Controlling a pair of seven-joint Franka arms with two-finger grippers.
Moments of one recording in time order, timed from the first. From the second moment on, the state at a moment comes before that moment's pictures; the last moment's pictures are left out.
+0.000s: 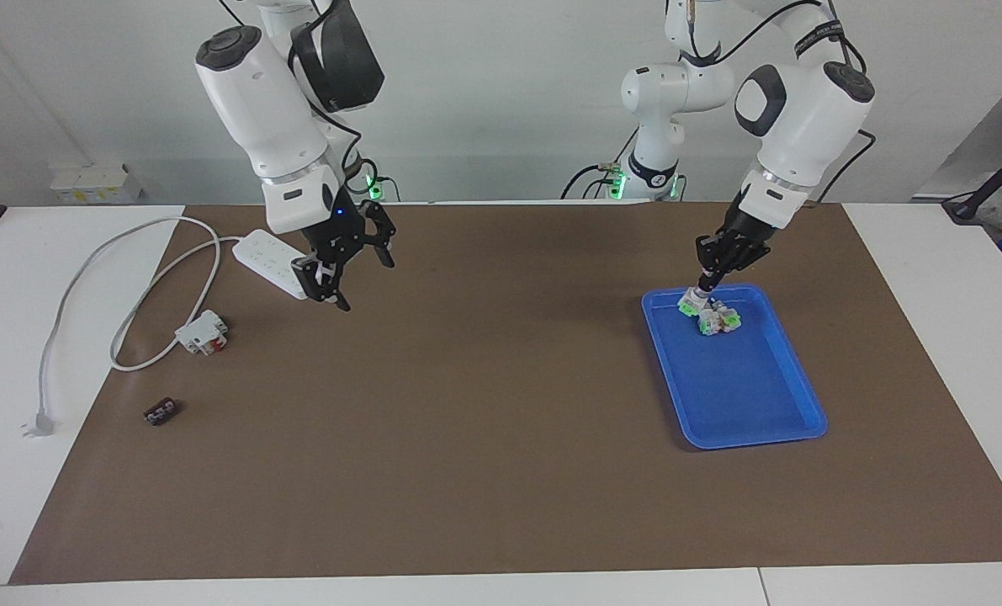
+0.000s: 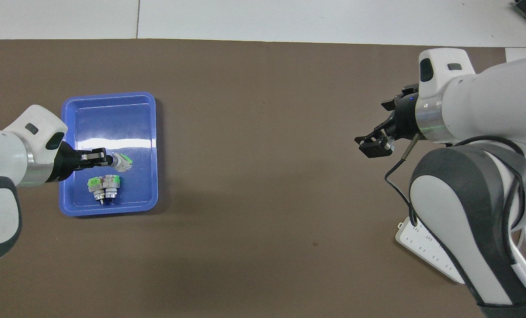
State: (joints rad) left arm 0.11 -0.12 -0.16 -2.19 -0.23 2.26 0.03; right arm 0.02 0.04 0.15 -1.75 0.14 2.01 -0.44
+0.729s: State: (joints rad) left arm 0.32 -0.02 -0.16 -2.20 -0.21 2.36 0.39; right arm 0.02 -0.05 0.00 -1.73 0.03 1.80 0.13
